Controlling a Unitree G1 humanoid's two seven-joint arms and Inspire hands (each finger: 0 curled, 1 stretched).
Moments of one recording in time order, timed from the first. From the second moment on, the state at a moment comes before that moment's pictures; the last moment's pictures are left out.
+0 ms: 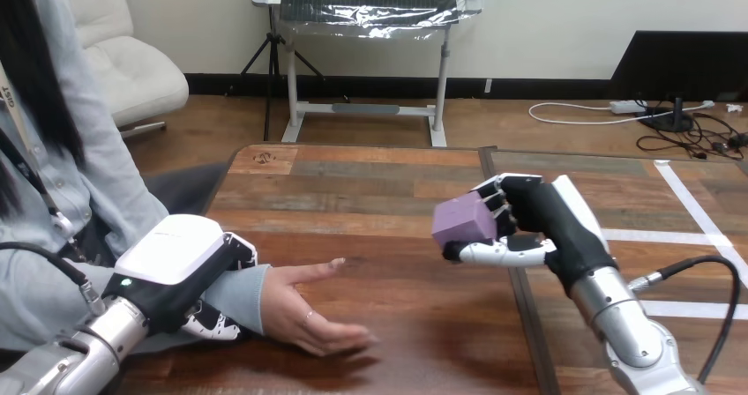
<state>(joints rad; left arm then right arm) -0.43 0.68 -0.42 0.96 0.83 -0.73 0.39 -0.53 -0.29 0.05 1.18 -0.19 -0.72 0.04</state>
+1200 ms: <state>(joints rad) -0.37 0.69 -0.38 0.66 0.75 -0.69 0.26 -0.53 -0.22 0.09 1.18 -0.24 -0.72 0.03</state>
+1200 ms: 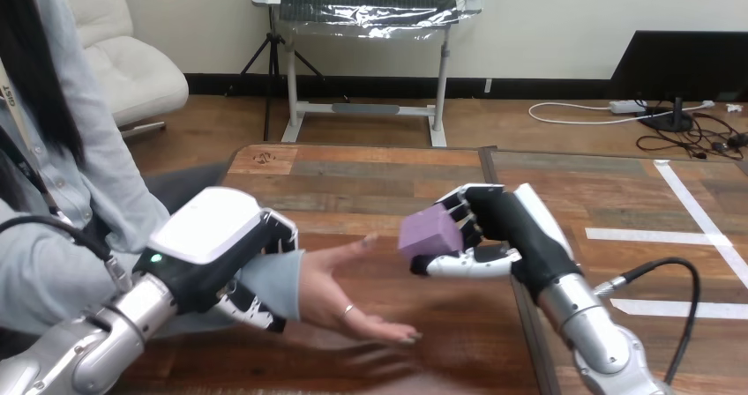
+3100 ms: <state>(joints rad) -0.38 0.64 -0.38 0.64 0.76 -0.69 0.23 -0.34 -0.13 0.14 0.91 -0.23 -0.67 0.10</state>
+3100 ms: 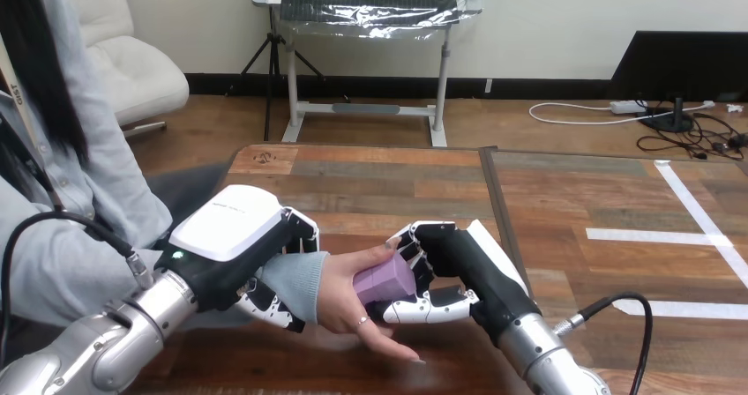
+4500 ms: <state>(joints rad) -0.38 0.62 -0.38 0.70 0.80 -0.73 0.29 -0.24 -0.13 0.14 0.71 -0.23 -0.51 0.16</state>
